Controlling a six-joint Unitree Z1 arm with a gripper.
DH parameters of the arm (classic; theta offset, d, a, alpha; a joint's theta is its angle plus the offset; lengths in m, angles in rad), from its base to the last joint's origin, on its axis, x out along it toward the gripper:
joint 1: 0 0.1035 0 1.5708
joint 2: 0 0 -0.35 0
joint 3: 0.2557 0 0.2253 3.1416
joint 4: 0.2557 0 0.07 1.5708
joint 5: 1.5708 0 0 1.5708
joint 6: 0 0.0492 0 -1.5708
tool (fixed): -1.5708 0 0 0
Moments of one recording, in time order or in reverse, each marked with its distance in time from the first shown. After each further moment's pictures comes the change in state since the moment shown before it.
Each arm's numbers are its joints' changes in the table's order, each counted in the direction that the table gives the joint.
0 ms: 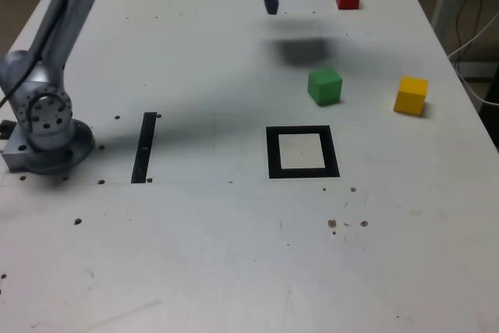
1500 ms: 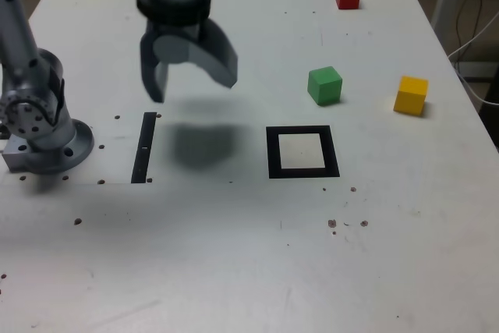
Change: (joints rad) arm -0.452 0.687 -1.118 -0.338 -0.033 -0.358
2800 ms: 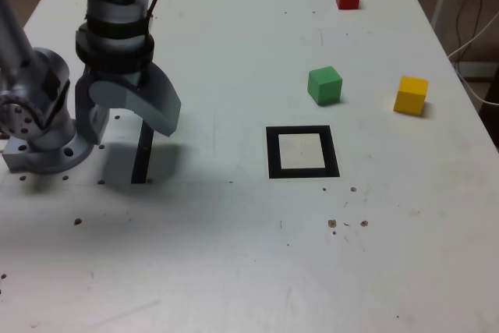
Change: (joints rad) arm -0.215 0.119 -0.313 -0.082 -0.076 -0.183
